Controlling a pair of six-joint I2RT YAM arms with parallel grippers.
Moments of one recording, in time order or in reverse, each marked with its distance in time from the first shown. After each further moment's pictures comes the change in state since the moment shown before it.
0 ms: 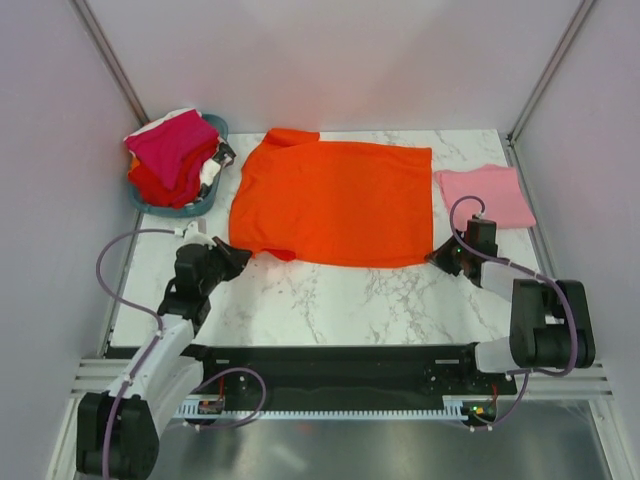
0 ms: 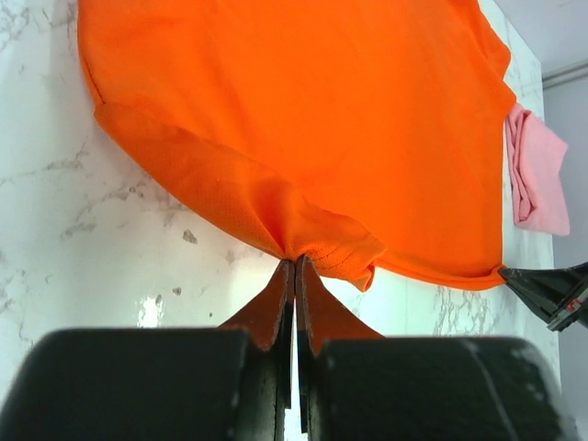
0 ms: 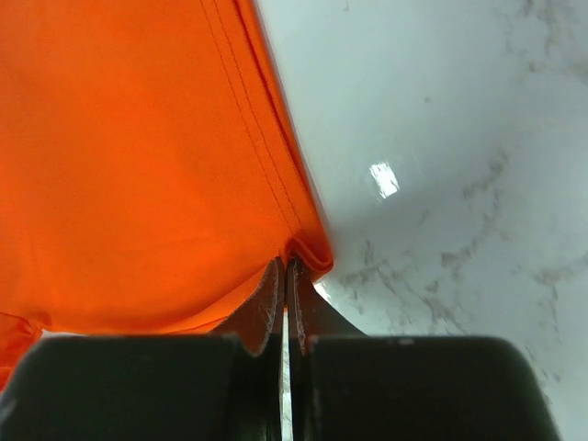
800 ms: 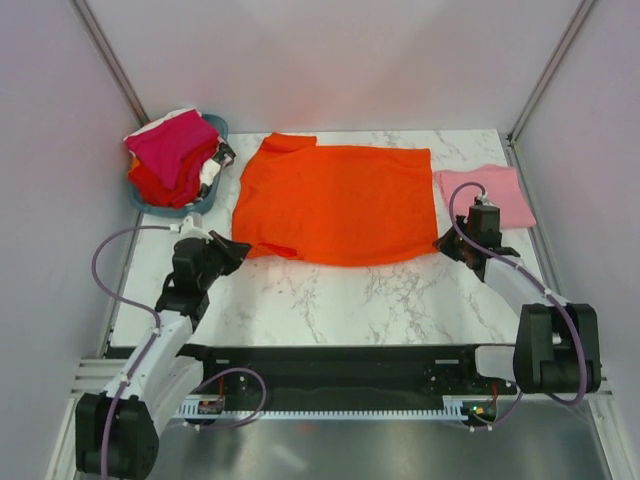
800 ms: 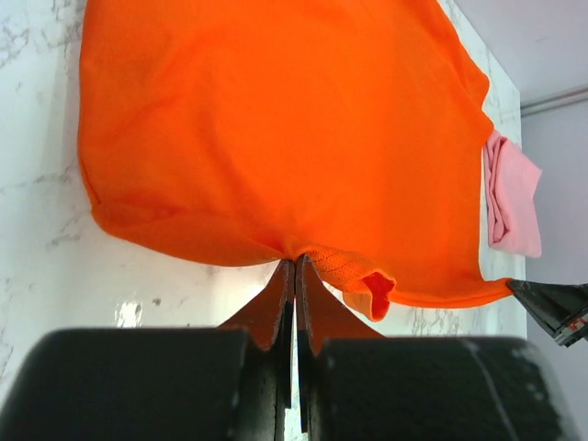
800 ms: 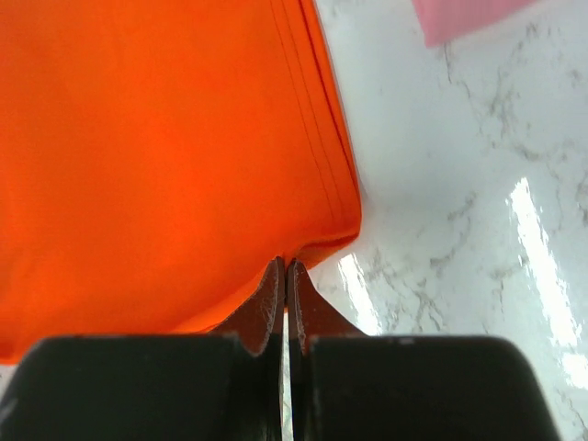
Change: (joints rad) left arm 0.000 -0.083 0.006 -0.058 -0.012 -0.063; right arm 0.040 -0.192 0.063 -0.183 0.128 -0.146
